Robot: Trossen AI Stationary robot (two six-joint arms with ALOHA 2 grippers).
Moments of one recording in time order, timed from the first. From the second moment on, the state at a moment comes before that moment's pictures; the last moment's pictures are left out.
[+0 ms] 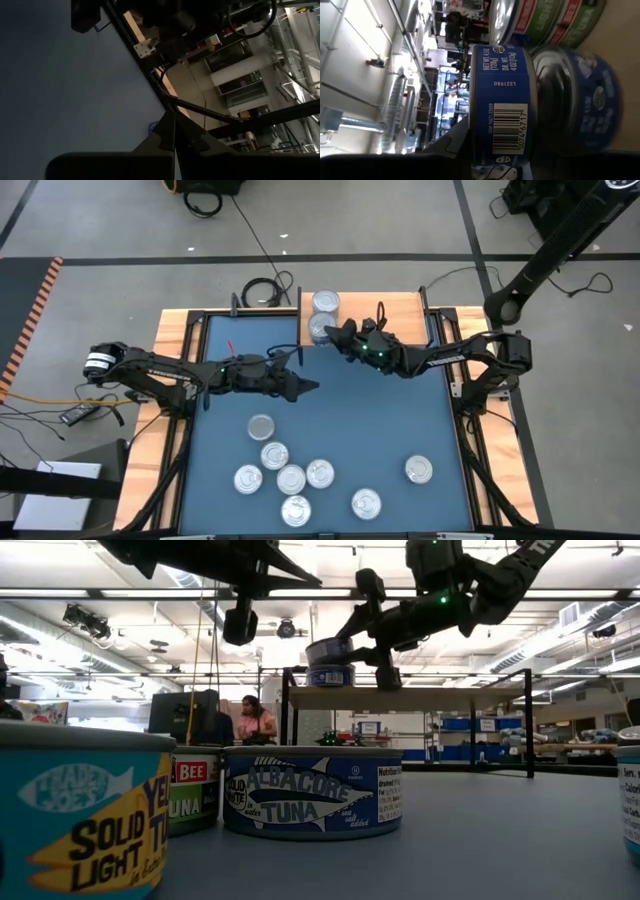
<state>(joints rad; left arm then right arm) -0.02 1.31 0.78 0.32 -0.08 -1.06 -0.23 1.62 0.81 0.70 0.41 1.48</state>
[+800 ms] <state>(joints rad) -0.01 1.31 0.78 0.32 -0.10 -1.05 -0.25 1.62 0.81 0.74 0.35 1.38</state>
